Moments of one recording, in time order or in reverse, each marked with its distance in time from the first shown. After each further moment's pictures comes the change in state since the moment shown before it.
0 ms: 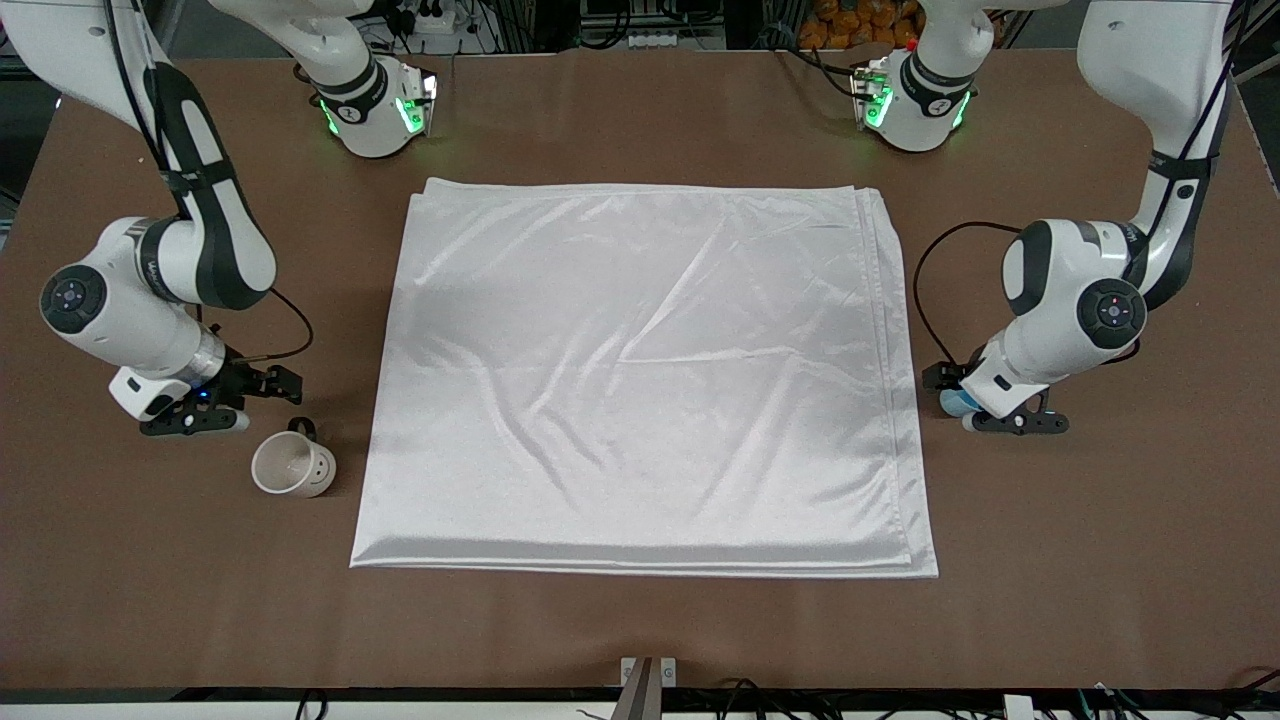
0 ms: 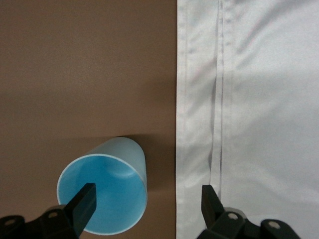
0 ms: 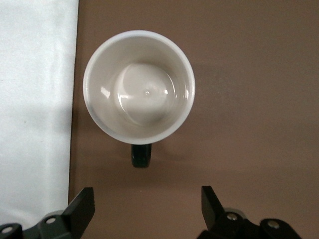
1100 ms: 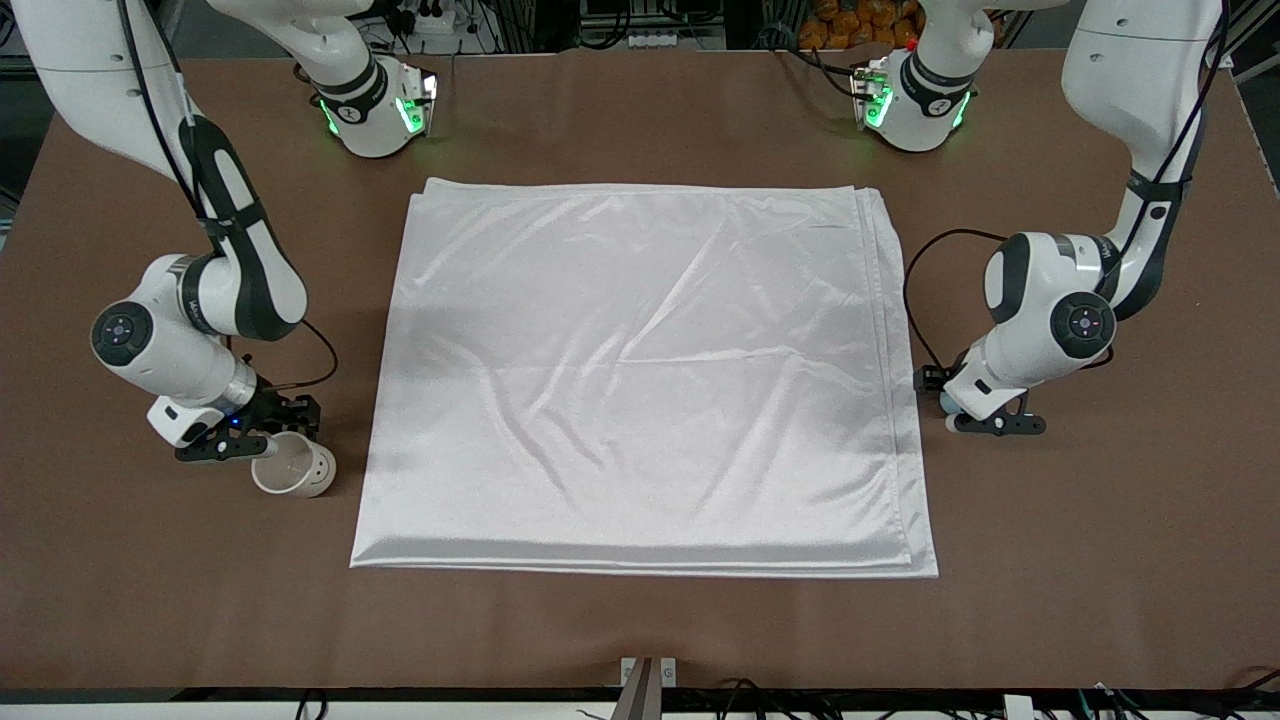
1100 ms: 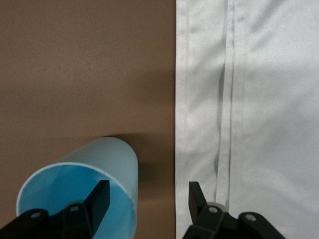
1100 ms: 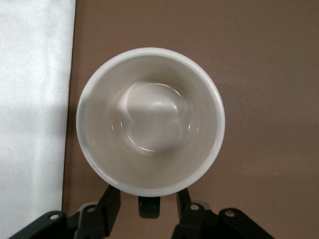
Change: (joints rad) left arm -0.005 0.058 0.000 -0.025 0.001 0.064 -0.001; right arm 0.023 0.127 0.000 0.070 0.020 0.077 0.002
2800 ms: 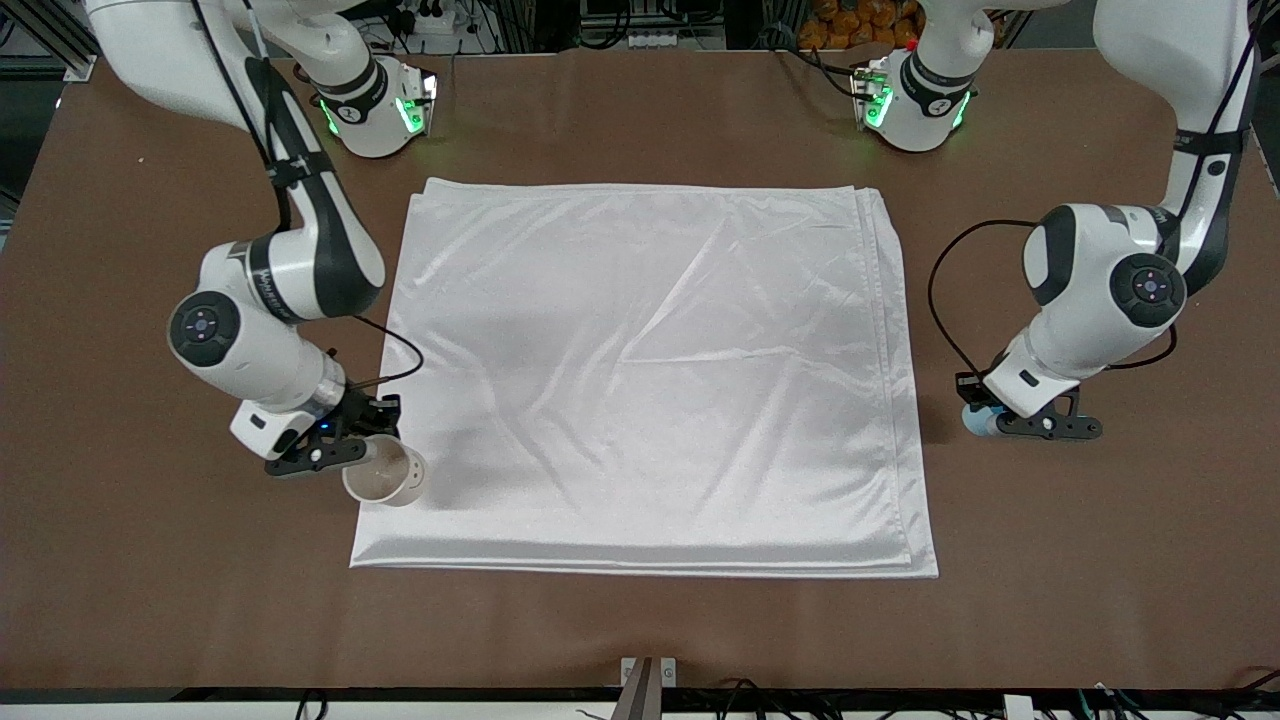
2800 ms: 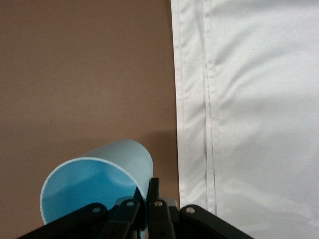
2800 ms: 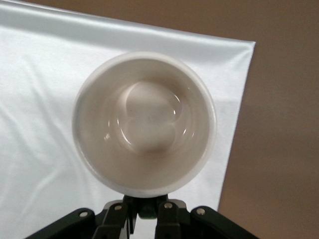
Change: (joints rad) left arm 0.009 -0.134 0.003 0.078 0.016 -0.067 0.036; right arm 0.269 -0.037 0.028 0.229 0.013 -0.262 0.215
